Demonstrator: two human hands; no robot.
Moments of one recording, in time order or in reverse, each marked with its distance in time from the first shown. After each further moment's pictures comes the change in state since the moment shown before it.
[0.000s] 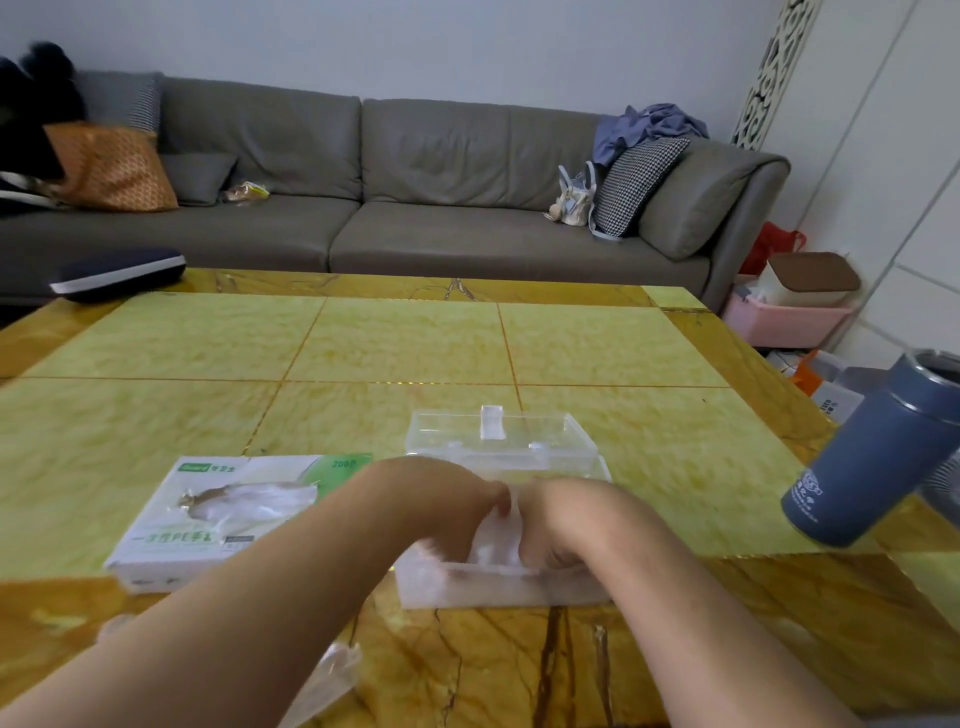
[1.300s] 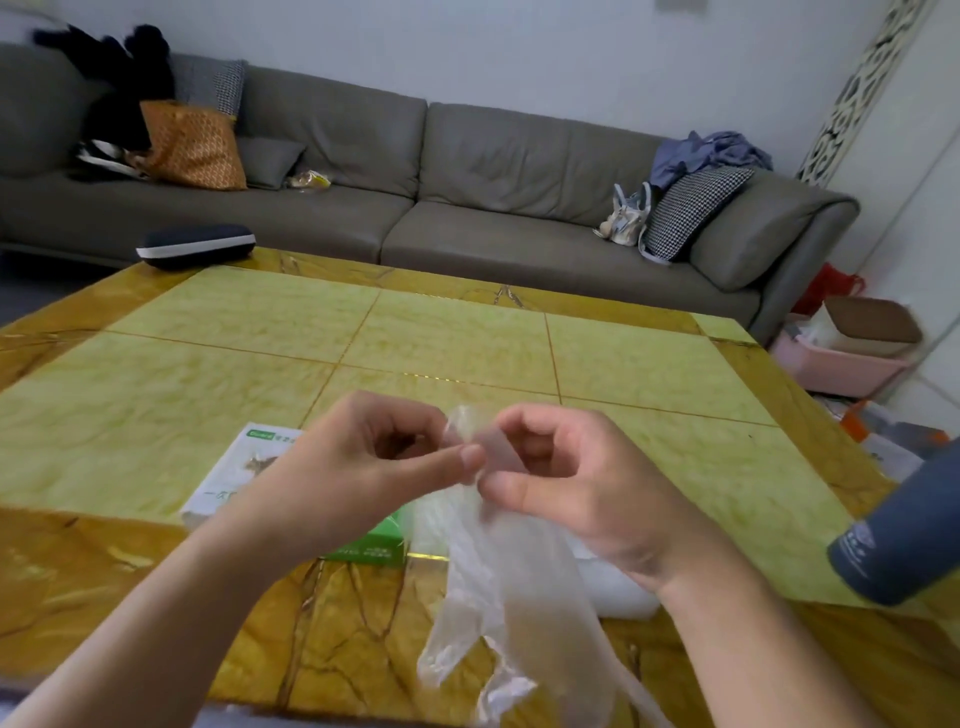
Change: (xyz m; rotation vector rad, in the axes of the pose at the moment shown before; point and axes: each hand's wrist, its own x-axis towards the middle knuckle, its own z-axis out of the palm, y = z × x) left_hand -0.118 -0.048 0.033 -1.144 0.856 0.199; right_hand -0.053 -0.018 -0.005 1.081 0.333 -0.845
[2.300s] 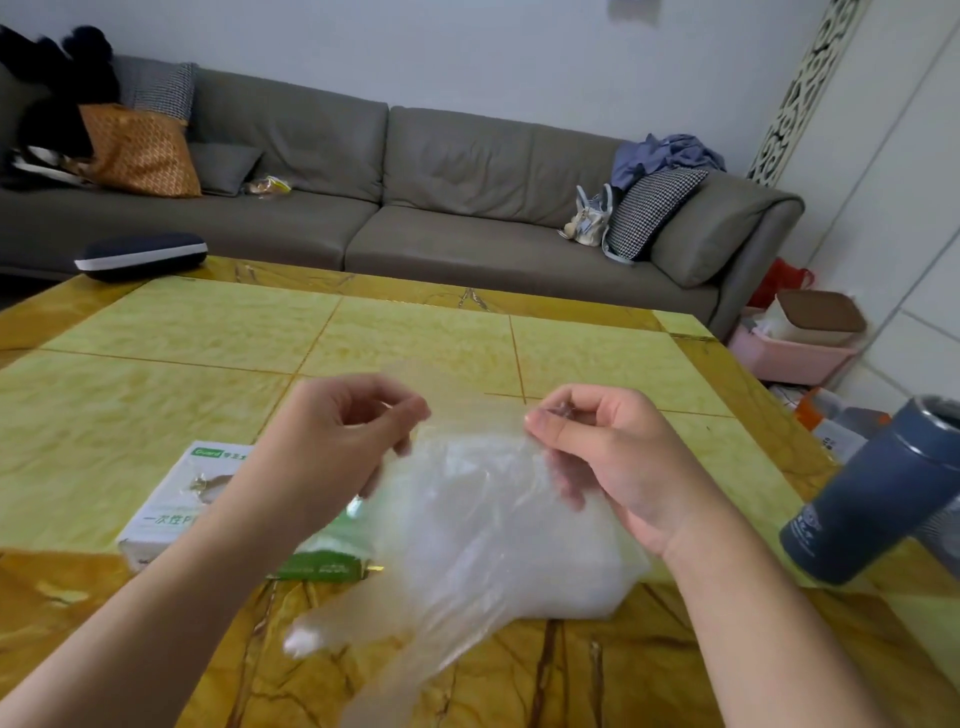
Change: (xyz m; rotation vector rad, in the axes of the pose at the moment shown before) left_hand 0.031 -0.009 0.018 -0.020 0.283 -0.180; right_hand -0.001 0.014 -0.052 0.074 0.378 0.145
